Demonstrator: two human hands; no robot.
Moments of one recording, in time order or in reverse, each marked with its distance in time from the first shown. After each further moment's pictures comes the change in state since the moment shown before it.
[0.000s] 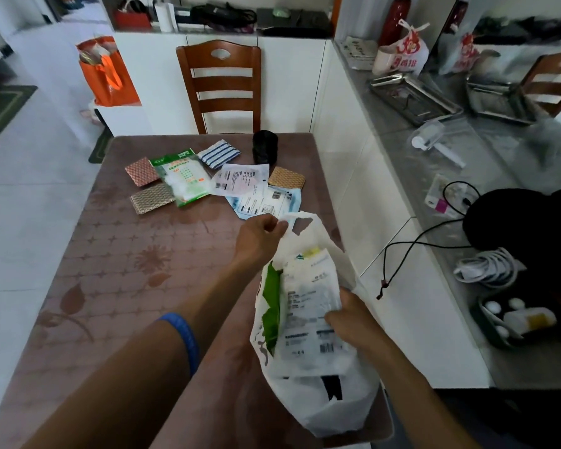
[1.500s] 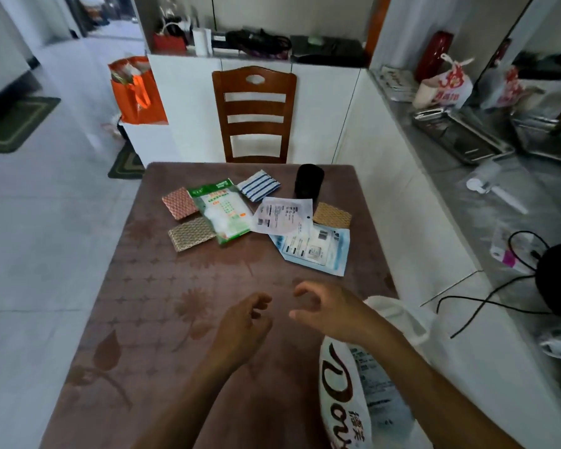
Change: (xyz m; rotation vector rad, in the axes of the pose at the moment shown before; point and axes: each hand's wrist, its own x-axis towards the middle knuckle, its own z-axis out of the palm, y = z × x) left_hand 0.008 -0.112 -0.121 0.132 -0.160 0.004; right_hand 0.086 -0.177 0.080 -0.520 -0.172 -0.279
